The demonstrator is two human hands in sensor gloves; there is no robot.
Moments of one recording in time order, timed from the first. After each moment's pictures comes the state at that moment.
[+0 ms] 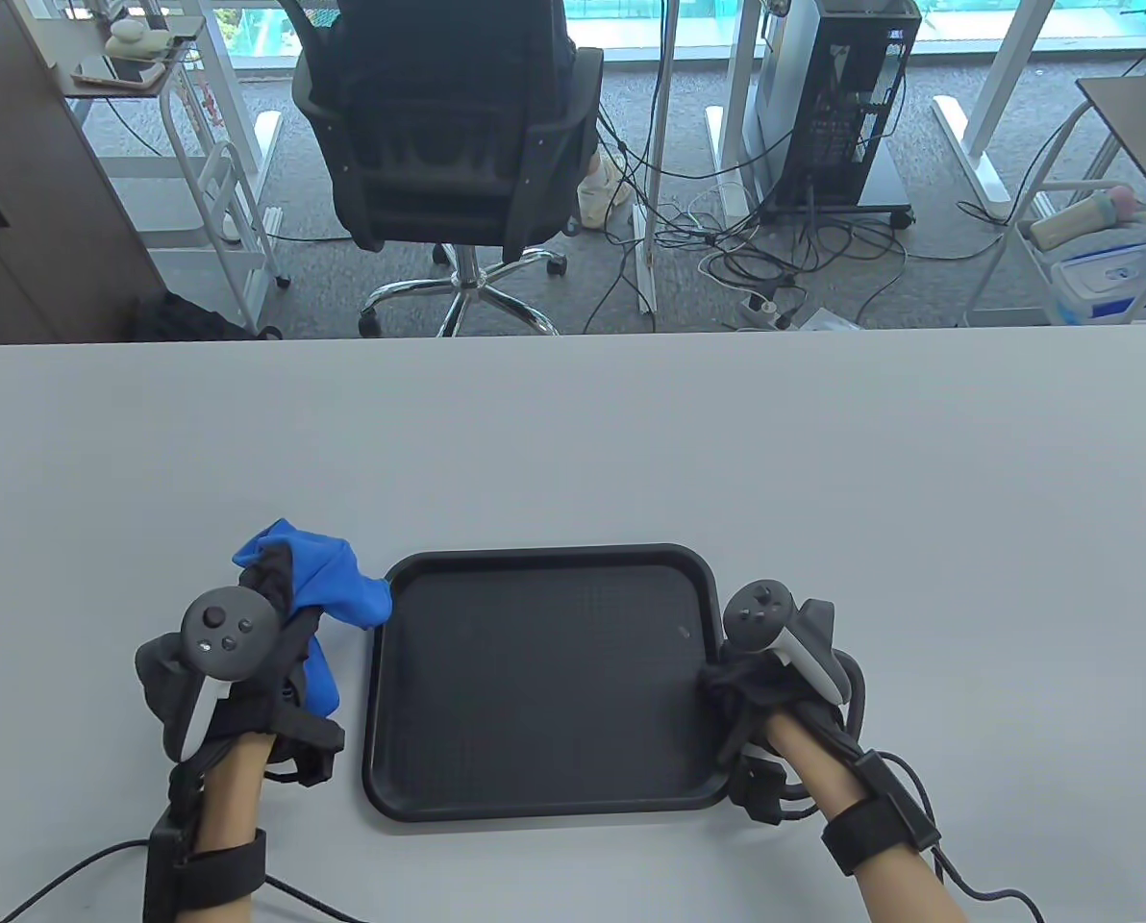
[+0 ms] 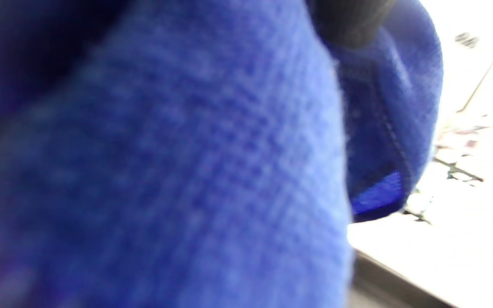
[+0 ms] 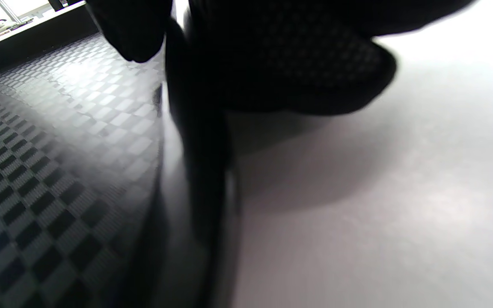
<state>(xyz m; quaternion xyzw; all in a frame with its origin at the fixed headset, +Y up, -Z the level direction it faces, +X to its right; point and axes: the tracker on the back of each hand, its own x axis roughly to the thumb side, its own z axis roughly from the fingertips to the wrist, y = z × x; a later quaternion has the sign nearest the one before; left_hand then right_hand) -0.289 -0.668 -0.272 0.07 0.08 0.24 0.96 0.163 -0.766 -0.307 -0.07 0.24 0.95 0.19</state>
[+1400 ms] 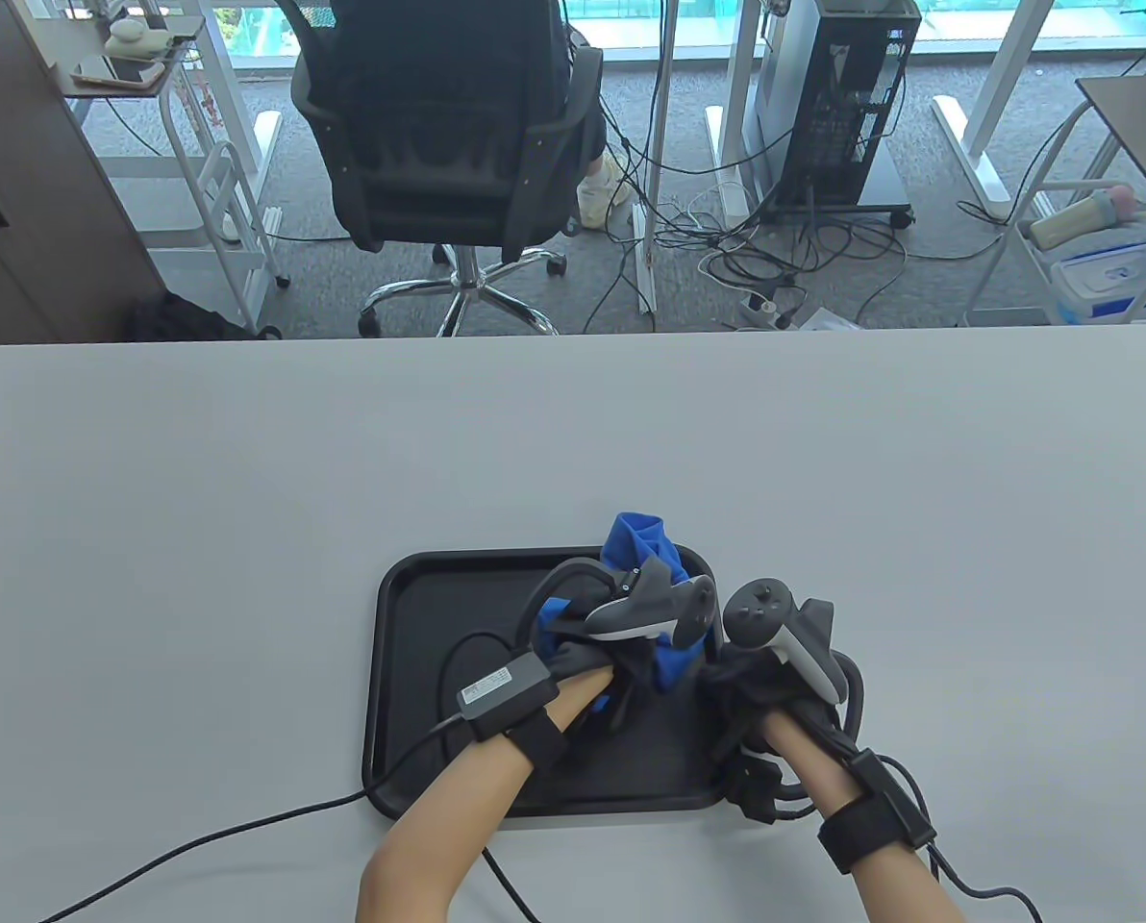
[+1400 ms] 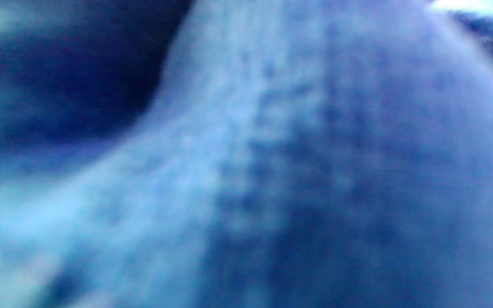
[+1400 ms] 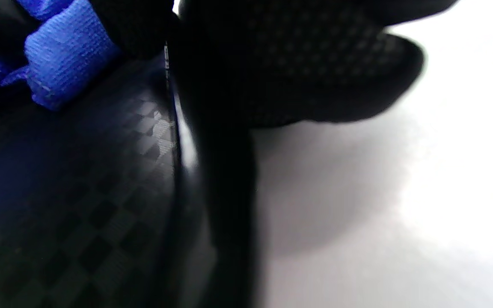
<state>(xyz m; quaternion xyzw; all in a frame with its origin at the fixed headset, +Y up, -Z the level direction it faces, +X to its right) 0.022 -0.747 -0.355 -0.14 -0.25 -0.14 0.95 0.162 -0.767 -0.308 -0.09 0.24 0.95 0.19</state>
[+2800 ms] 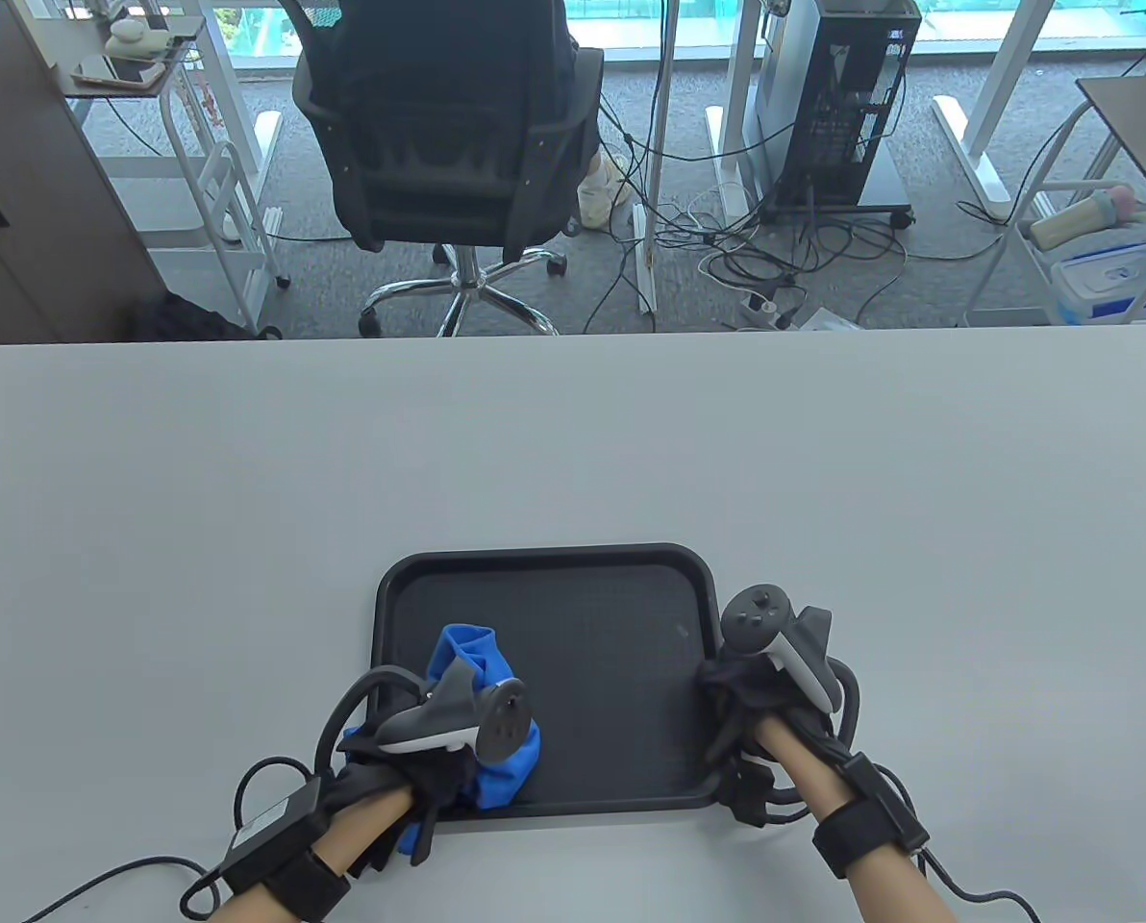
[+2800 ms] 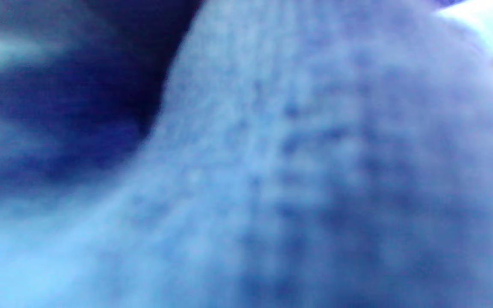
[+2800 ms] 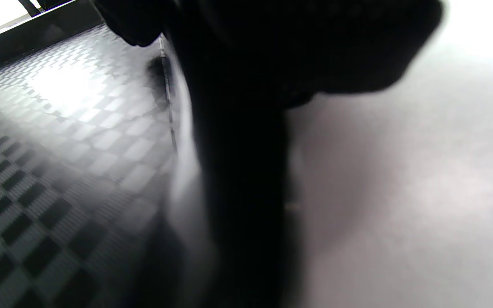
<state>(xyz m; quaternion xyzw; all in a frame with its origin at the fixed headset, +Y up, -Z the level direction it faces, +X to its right) -0.128 -0.737 -0.245 -0.25 -0.25 -0.13 0.93 0.160 -0.772 -0.304 -0.10 0.23 0.95 0.20</state>
